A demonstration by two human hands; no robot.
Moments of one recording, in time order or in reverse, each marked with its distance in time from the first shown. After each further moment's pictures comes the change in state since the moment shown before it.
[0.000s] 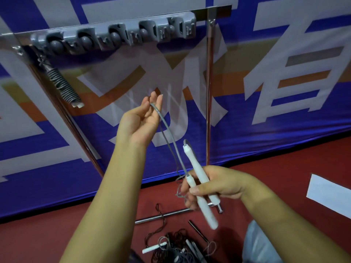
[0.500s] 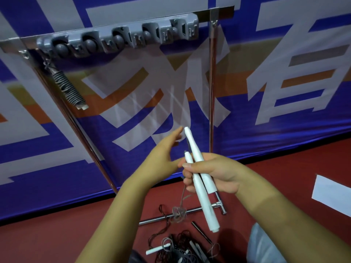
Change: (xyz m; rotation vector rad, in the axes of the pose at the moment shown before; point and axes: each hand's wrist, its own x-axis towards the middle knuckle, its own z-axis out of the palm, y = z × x) left_hand -0.015 -0.018 -0.073 1.985 -0.398 0.201; right_hand 0.011 -0.036 0.019 0.360 0.272 0.014
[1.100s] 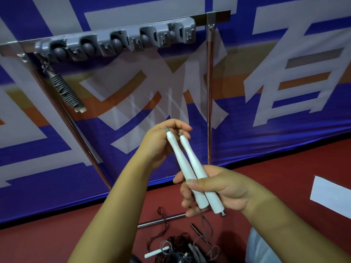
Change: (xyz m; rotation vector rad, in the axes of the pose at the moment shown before) left_hand 0.022 0.049 -0.018 -0.790 0.003 -0.100; right_hand -0.027 0.006 0.007 0.037 -0.209 -0.004
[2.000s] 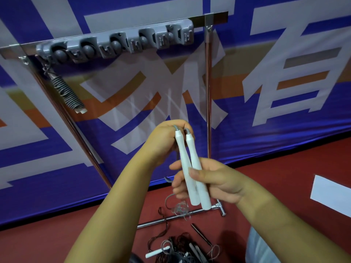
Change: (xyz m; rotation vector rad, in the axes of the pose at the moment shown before) left_hand 0.002 0.009 0.014 0.233 -0.023 0.043; right_hand 0.009 0.004 -0.009 -0.038 -0.058 -0.197
